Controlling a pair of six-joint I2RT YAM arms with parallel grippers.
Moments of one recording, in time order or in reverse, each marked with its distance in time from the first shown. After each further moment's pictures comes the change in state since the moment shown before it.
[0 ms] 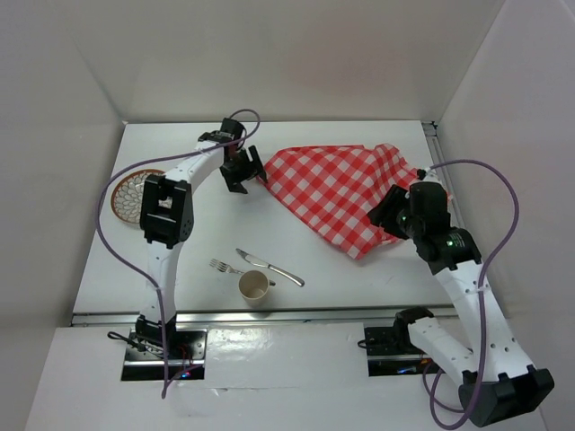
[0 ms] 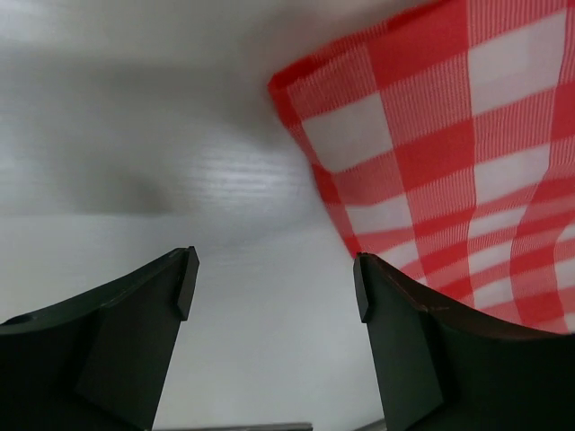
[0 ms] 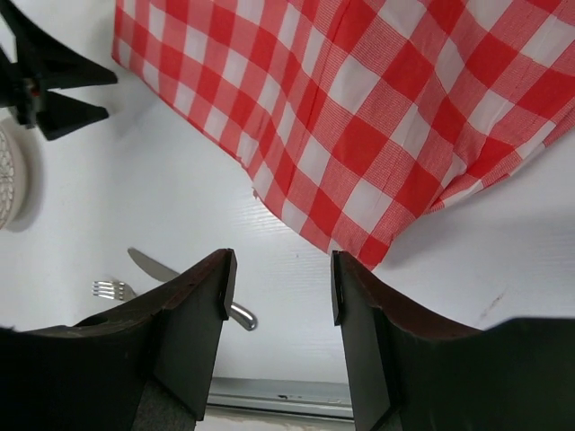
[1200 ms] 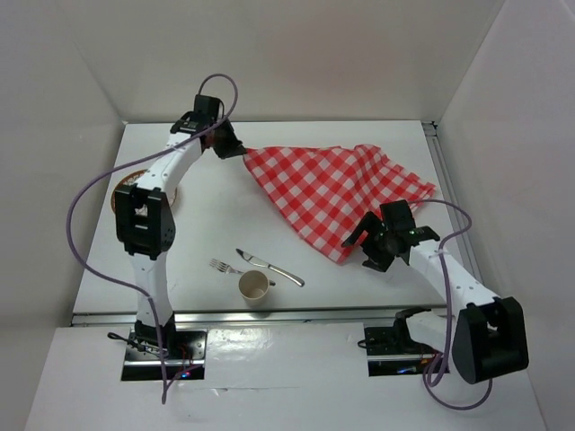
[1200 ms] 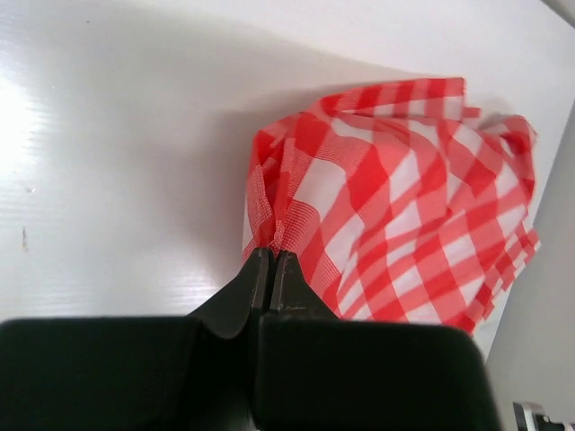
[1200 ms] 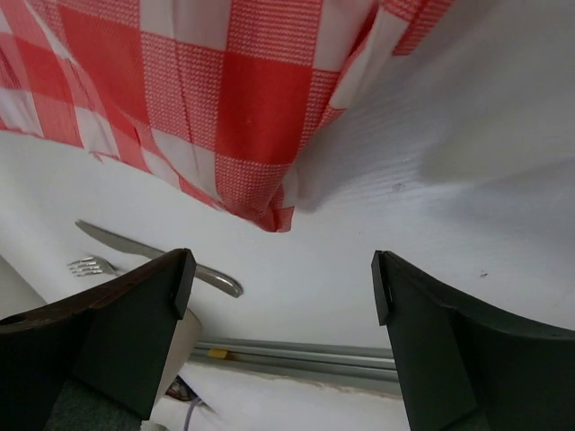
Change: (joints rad) left arm 0.055 -0.155 0.020 0.152 -0.046 -0.024; right arm -0.007 0.264 -0.280 0.132 -0.194 0.276
